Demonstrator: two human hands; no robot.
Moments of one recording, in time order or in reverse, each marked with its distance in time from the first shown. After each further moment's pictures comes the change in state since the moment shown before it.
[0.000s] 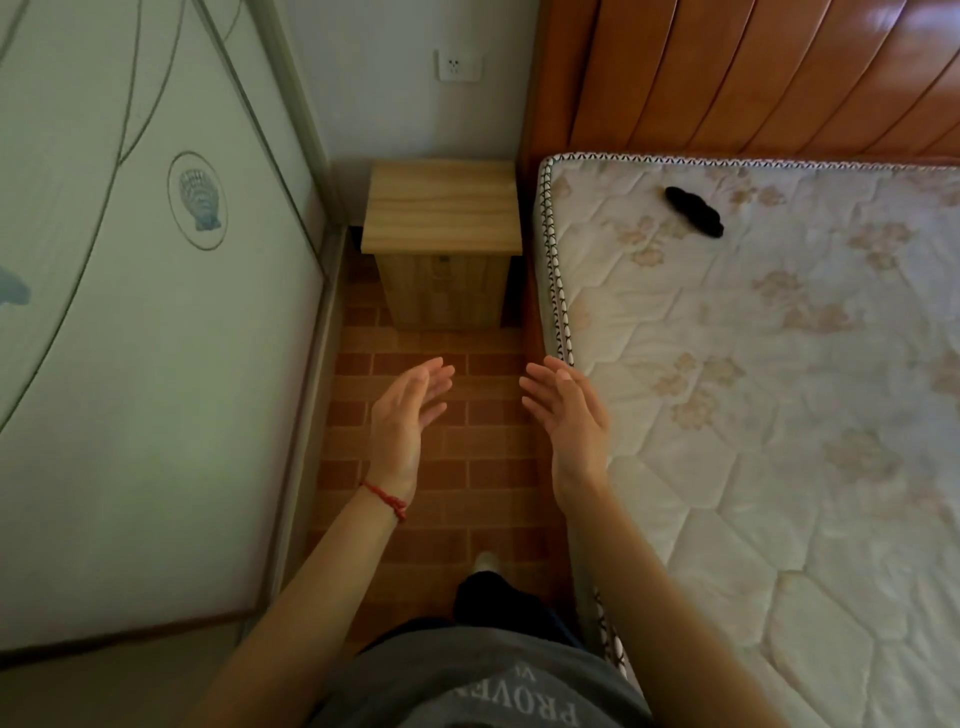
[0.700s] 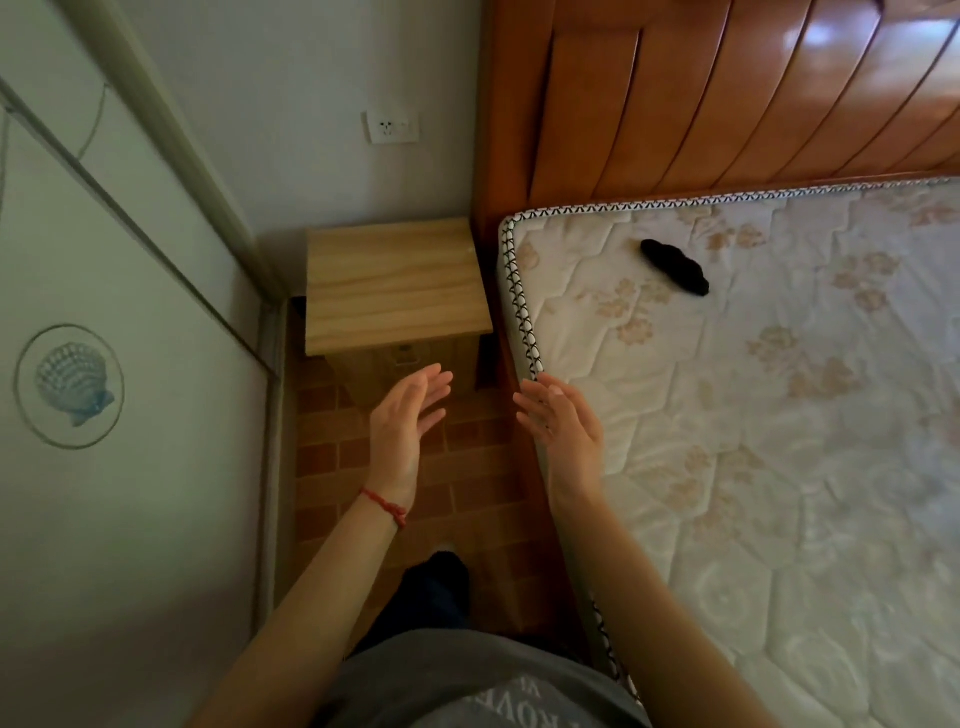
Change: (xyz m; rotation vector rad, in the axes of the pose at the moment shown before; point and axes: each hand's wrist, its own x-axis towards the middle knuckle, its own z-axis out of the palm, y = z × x) left_hand 0.273 0.059 0.072 -0.002 -0.147 -0.044; right_hand 0.243 -0.035 0.089 0.043 0.141 0.004
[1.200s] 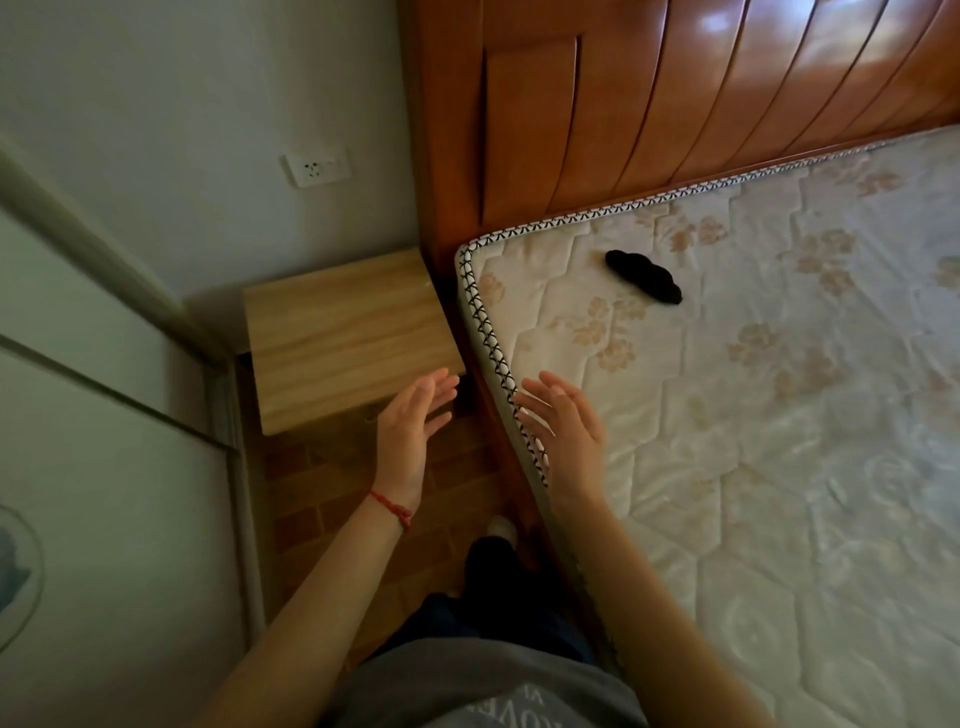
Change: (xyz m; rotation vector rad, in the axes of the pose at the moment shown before) left_hand 0.141 0.024 0.044 0.049 -0.150 -0.080; right_hand 0.113 -0.022 0.042 0.072 0.179 -0.010
